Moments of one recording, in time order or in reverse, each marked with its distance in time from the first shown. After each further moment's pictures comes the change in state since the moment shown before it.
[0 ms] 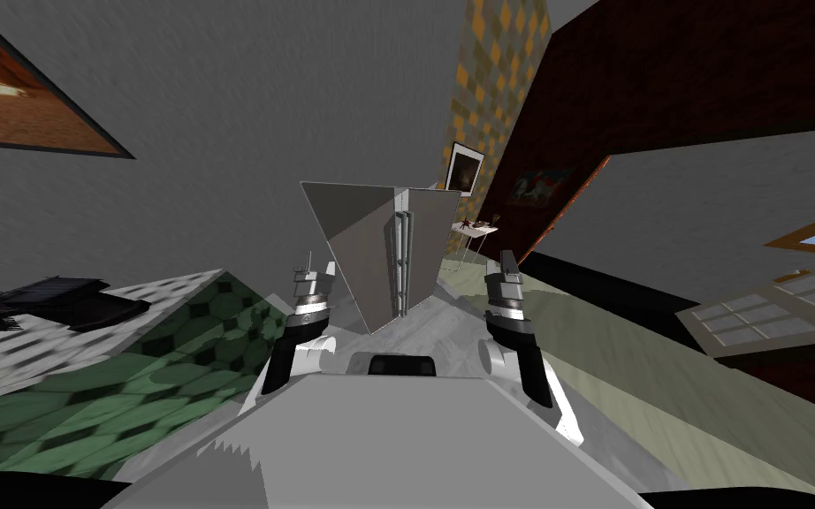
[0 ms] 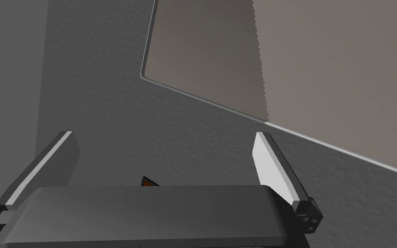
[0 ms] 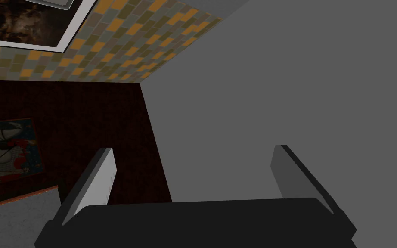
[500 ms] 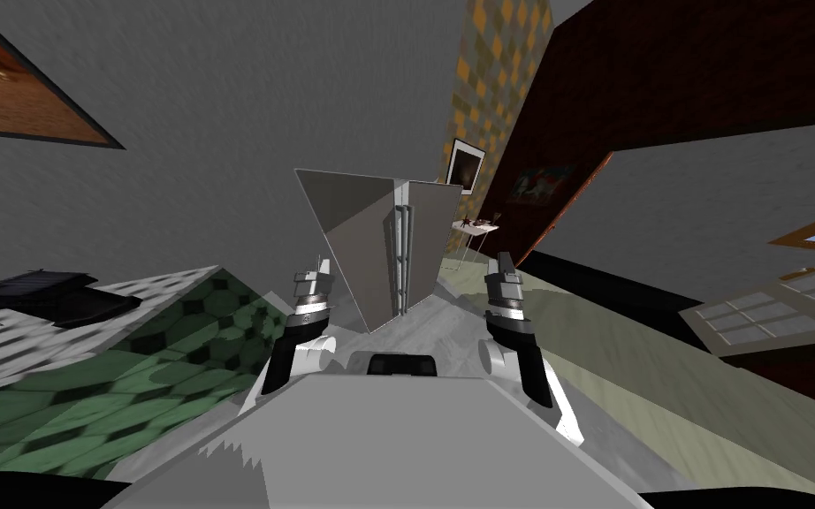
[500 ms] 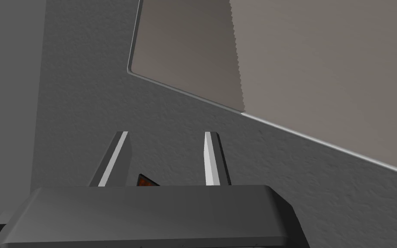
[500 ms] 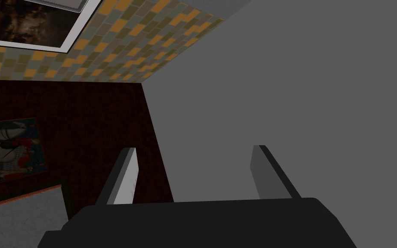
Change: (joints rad) left arm 0.000 0.000 0.000 0.000 0.000 0.000 0.000; right arm 0.000 0.000 0.000 0.000 0.000 0.000 0.000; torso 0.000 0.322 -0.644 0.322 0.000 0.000
